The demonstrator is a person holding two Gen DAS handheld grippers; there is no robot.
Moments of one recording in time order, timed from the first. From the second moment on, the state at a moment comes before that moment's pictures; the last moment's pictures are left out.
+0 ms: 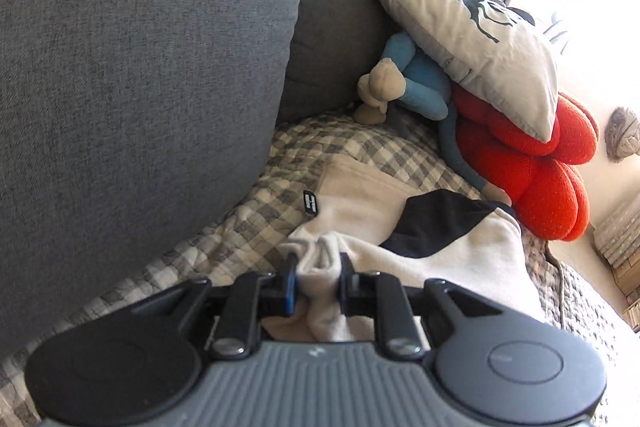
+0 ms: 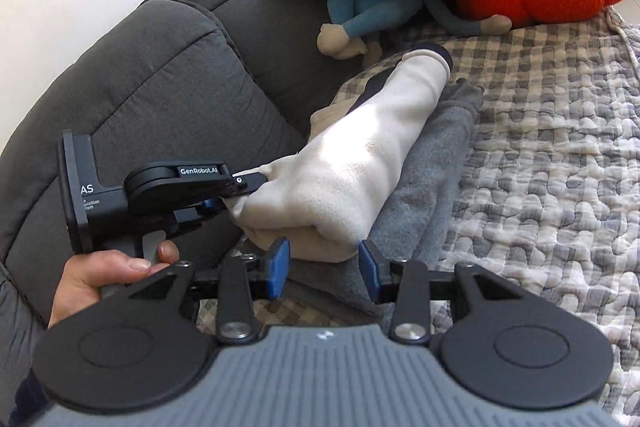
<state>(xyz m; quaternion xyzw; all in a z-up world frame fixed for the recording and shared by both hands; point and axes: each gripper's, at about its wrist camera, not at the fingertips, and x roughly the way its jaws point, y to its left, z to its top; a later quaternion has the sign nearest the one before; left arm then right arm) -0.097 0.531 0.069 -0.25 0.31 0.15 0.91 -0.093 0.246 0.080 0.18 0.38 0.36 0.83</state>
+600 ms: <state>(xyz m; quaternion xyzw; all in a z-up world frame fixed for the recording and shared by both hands) -0.113 0.488 0.083 -0.22 0.28 0.17 0.92 0.044 0.259 0.059 0.27 0.43 0.32 0.80</state>
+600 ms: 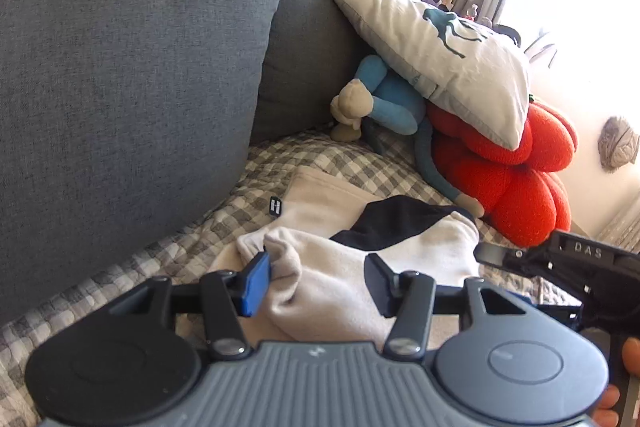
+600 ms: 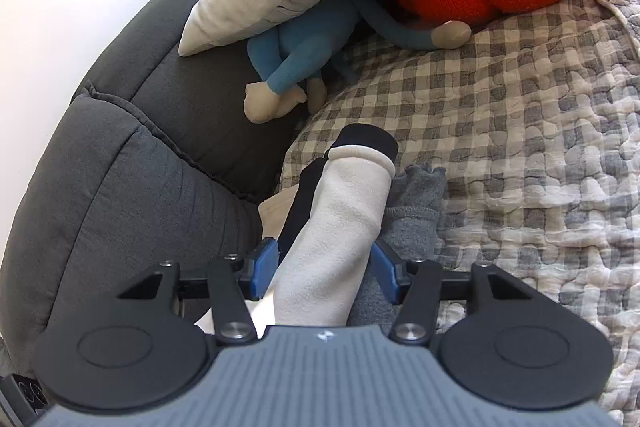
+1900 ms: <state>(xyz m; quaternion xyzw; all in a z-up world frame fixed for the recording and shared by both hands) -0.200 0.277 0.154 0.00 0.25 0.31 0.92 -0.105 0.057 0.121 -0.07 0.23 0.42 0.87</state>
